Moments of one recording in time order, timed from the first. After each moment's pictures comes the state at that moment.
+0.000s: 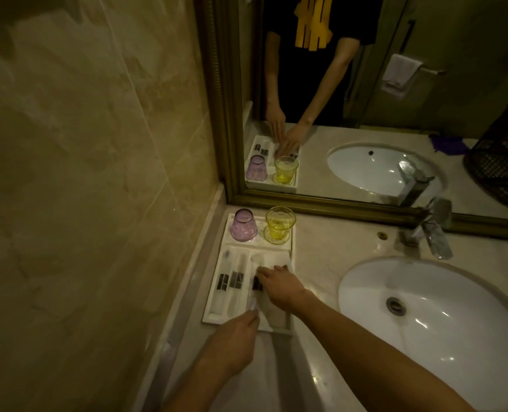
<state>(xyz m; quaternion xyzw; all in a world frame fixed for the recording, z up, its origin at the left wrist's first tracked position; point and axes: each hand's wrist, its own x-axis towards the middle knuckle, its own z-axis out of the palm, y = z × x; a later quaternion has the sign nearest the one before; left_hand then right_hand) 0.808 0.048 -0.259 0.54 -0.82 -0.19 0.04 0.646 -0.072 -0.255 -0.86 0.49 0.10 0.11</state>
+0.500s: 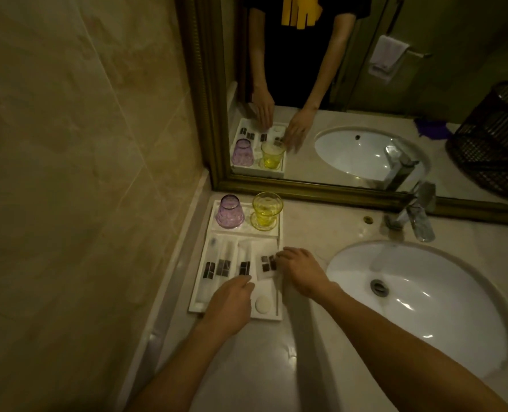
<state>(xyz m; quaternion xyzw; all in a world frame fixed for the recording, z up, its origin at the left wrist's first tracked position) 0.791 0.007 -0.262 0.55 -0.82 -0.16 0.08 0.572 -0.066 -0.252 -0.83 0.55 0.06 0.10</state>
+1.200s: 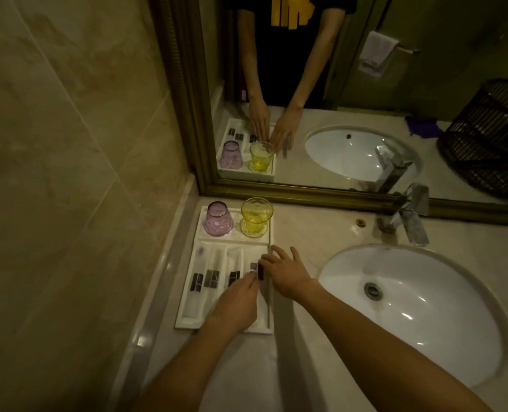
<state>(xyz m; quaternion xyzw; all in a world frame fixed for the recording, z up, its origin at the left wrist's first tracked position) 0.750 -0.032 -0.277 0.54 -0.81 -0.22 0.09 0.584 -0.090 -0.264 -0.82 0.54 0.14 0.10</state>
